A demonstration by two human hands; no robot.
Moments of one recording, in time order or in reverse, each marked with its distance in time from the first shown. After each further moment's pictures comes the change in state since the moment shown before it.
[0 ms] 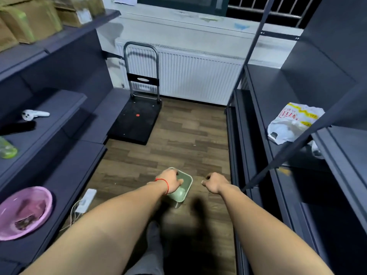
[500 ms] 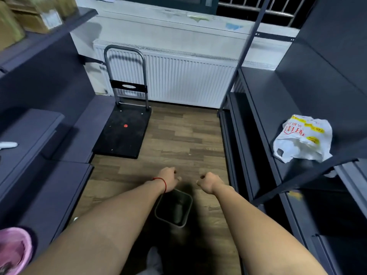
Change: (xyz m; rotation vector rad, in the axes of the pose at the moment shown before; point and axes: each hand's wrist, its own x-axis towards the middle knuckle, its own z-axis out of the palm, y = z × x) left_hand 0.156 -0.002 -0.113 -0.001 -0.049 0.081; right_hand 0.122 -0.095 -0.081 0.156 -0.012 0.098
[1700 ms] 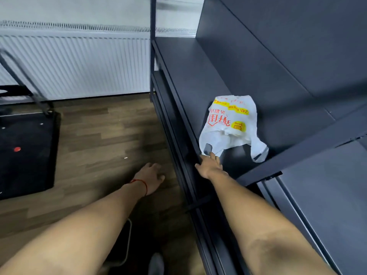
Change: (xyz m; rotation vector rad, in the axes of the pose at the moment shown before) left_hand 0.223 0.267 0.098 0.175 -0.202 0.213; right_hand 0.202 0.264 -0.209 0.044 0.217 0.278
